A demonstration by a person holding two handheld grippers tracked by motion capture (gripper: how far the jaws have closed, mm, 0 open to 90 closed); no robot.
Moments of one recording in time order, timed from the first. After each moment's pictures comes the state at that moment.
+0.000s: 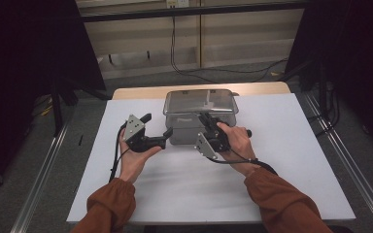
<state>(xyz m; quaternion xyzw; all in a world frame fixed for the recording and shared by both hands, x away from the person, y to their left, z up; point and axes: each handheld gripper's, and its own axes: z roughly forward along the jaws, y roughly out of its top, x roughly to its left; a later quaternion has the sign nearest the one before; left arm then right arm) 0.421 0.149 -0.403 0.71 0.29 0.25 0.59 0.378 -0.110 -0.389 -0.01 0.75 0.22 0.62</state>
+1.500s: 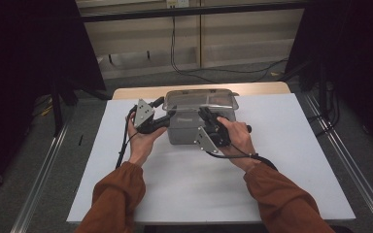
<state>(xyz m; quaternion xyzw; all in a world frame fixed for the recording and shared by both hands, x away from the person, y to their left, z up) 0.465 0.127 -0.391 0.70 0.22 0.32 0.59 0.385 -0.111 -0.375 0.00 0.75 0.23 0.63</state>
